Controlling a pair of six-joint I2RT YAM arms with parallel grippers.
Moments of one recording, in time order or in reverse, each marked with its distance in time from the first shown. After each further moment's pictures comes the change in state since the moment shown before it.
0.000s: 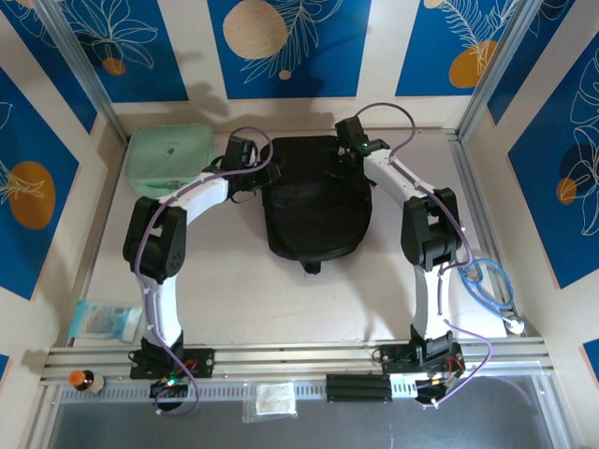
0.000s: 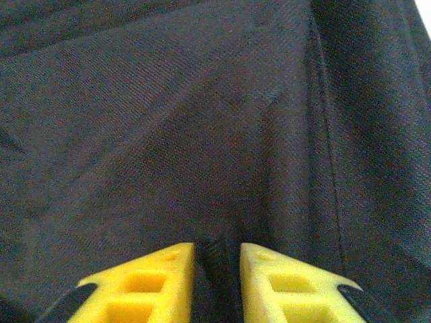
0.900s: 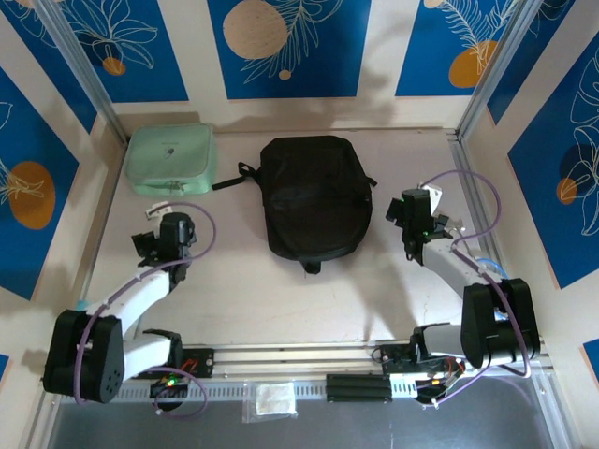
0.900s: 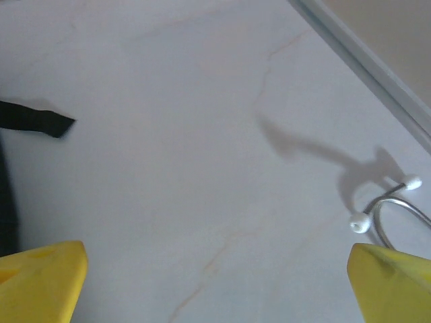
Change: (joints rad) left arm 0.201 -0.836 -1.038 0.329 -0.850 0.412; right arm -0.216 -0.764 -1.143 0.646 0.473 -0.105
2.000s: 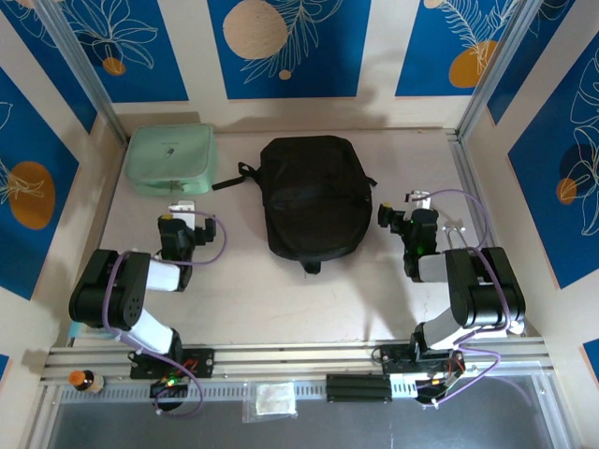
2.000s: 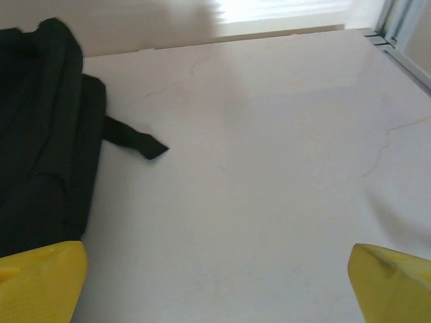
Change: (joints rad) left arm 0.069 0.407 -0.108 0.777 0.491 0.243; right arm -0.094 0.229 -0.236 0.808 -0.354 -0.251
